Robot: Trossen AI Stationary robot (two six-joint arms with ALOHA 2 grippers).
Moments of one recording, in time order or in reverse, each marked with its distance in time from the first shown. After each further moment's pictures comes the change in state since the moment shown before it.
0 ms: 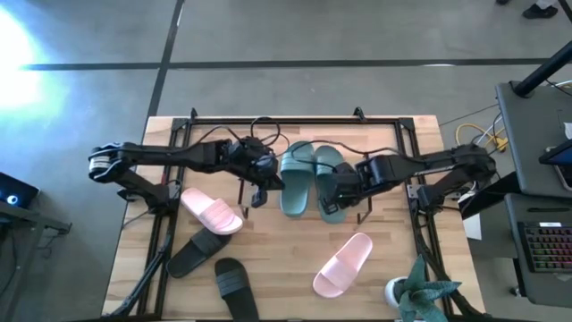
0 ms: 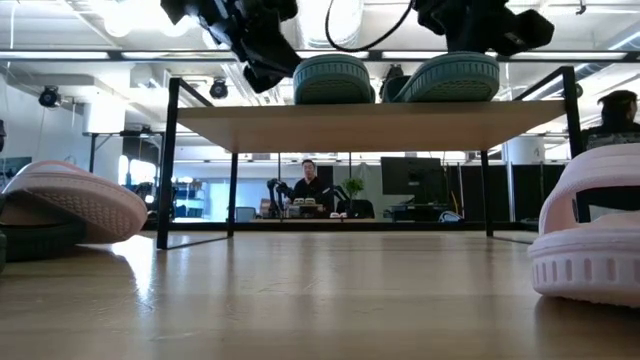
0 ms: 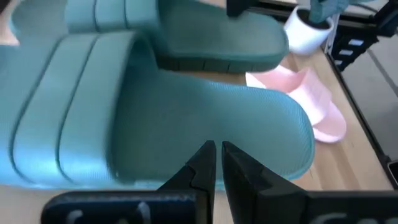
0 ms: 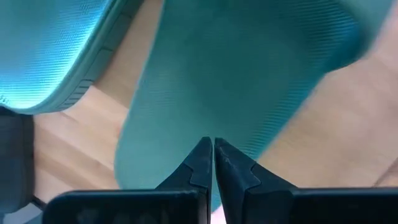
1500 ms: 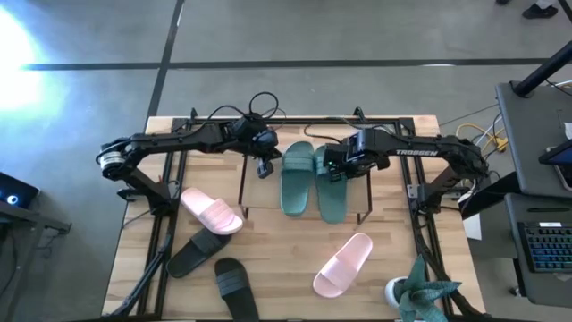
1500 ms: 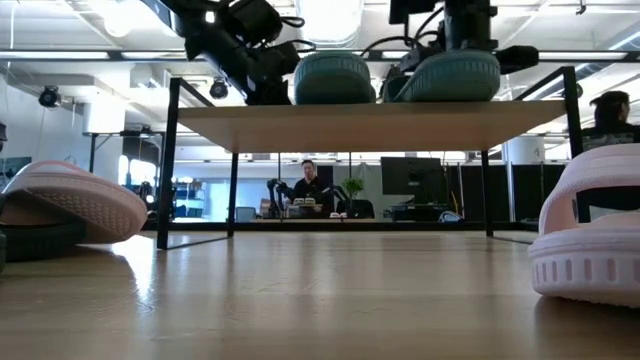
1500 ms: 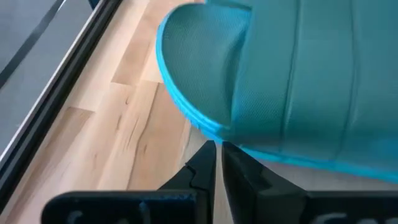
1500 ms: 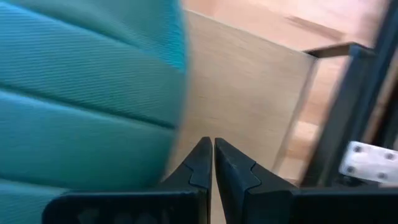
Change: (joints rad) left arm 0.252 0.088 0.014 -0.016 -0.102 0.139; right arm -0.290 0.077 0.036 -0.278 0.106 -0.087
